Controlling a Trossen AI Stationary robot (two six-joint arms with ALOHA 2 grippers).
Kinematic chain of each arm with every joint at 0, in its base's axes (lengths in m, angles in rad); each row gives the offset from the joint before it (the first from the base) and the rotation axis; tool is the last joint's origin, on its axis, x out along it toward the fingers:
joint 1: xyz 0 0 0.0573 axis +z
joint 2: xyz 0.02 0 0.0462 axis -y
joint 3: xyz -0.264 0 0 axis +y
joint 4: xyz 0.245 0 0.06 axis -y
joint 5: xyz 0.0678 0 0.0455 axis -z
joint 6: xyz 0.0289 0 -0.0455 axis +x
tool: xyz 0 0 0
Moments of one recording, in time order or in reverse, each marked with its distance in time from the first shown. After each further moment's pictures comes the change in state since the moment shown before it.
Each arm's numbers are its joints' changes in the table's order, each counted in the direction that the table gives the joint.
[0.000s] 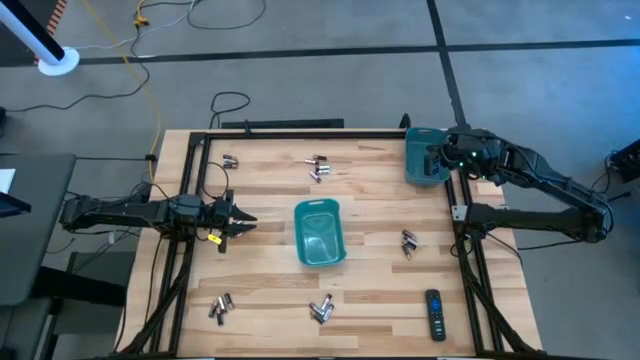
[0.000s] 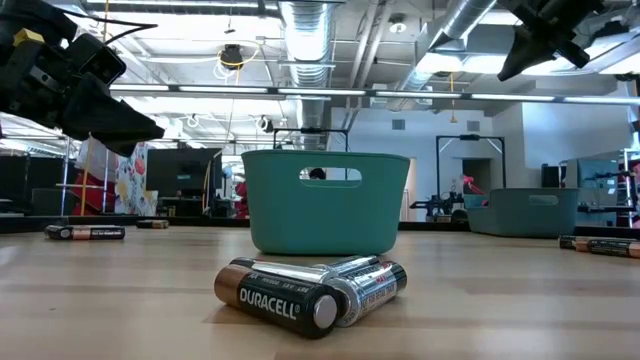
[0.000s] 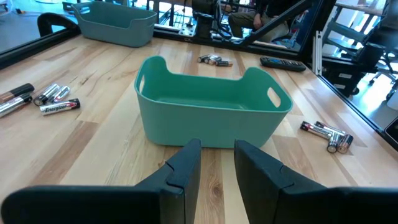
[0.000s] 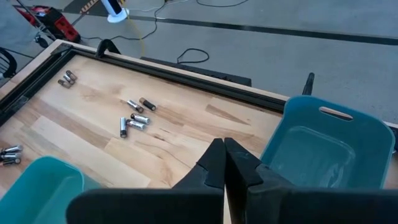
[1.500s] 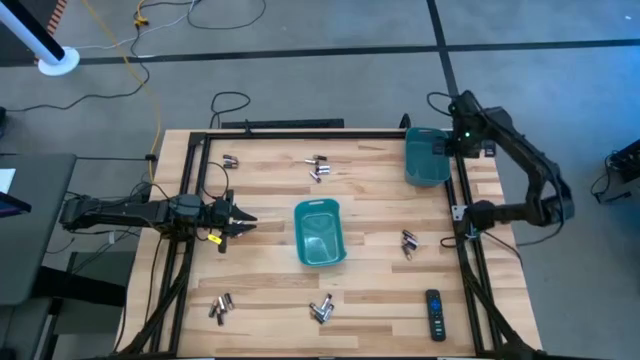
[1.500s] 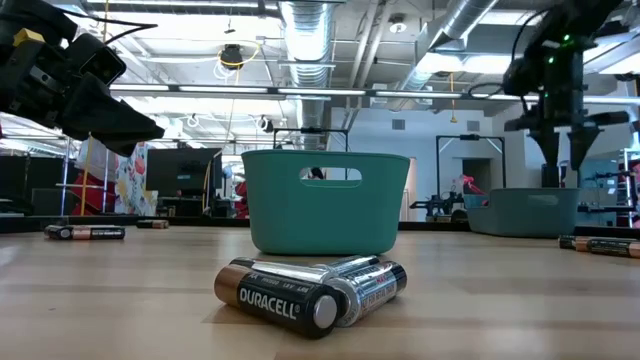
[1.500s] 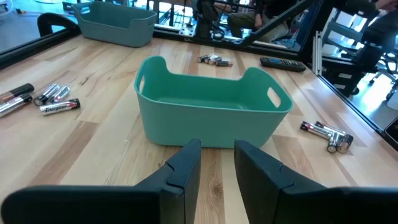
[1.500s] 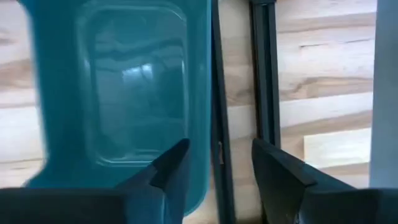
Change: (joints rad) left arm 0.000 0.000 0.000 0.000 0.000 0.000; right arm -0.833 -0.508 0.000 -0.253 -0.274 -0.179
